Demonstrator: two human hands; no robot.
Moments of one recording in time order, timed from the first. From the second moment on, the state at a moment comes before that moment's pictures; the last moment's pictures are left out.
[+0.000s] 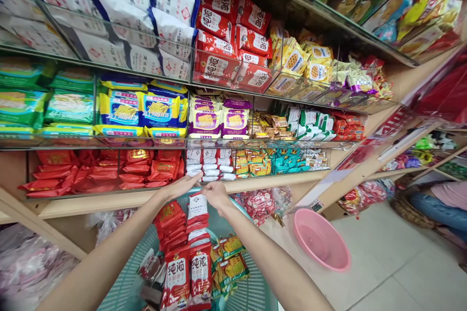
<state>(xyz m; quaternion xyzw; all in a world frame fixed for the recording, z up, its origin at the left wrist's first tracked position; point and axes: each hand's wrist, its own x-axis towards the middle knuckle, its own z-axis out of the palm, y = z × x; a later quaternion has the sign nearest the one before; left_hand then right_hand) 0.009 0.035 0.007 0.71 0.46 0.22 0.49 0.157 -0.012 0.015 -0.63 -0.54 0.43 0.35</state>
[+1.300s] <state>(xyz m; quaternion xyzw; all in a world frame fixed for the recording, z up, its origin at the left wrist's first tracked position) 0.011 0.036 0.006 0.71 0.48 0.21 0.47 0.176 -0.082 -0.021 -0.55 -0.77 0.12 0.30</state>
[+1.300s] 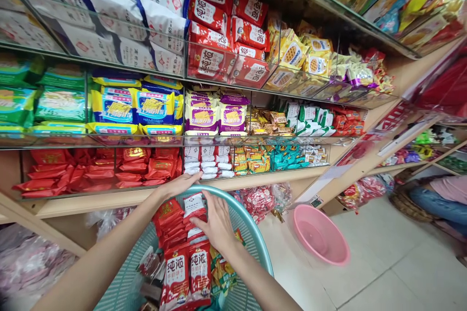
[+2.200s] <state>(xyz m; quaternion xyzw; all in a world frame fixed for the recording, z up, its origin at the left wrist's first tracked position) 0.010 0.030 0.019 0.72 0.47 0.18 0.49 0.219 -0.087 -0.005 -0.56 -0.74 0.07 0.35</state>
